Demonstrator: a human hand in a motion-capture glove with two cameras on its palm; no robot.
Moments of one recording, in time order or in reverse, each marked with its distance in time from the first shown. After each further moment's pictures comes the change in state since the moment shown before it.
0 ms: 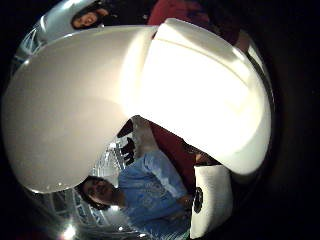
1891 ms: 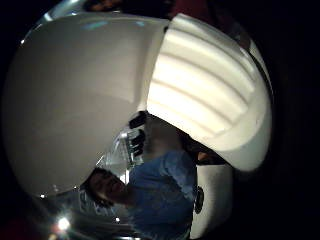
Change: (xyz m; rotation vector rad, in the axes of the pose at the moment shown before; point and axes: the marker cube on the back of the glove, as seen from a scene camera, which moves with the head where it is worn) arm -0.112 0.009 0.067 -0.002 -0.317 -0.232
